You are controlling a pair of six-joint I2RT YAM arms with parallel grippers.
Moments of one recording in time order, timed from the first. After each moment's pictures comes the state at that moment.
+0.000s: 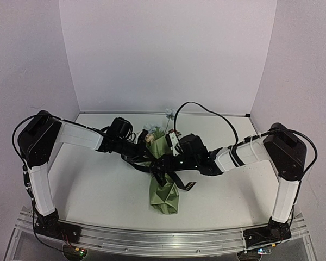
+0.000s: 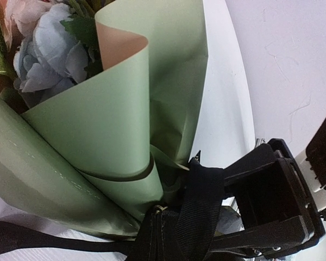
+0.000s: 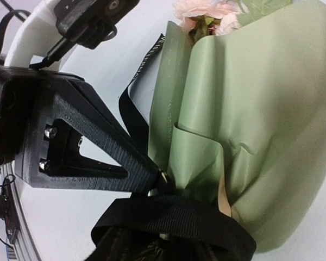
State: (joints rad) left arm -0.64 1.92 1.13 0.03 0.67 -0.64; right arm 0.88 1.93 1.05 0.32 -0.12 0.55
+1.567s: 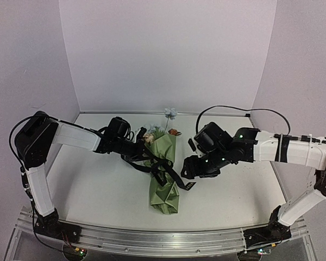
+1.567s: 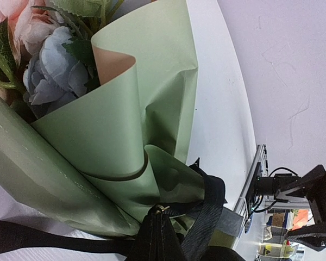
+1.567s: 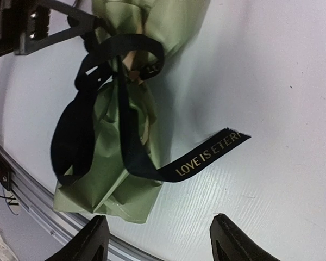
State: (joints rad) left arm -0.64 1.88 1.09 0.09 0.63 -0.64; right arm 0.96 1.49 1.14 -0.67 -0.01 0.70
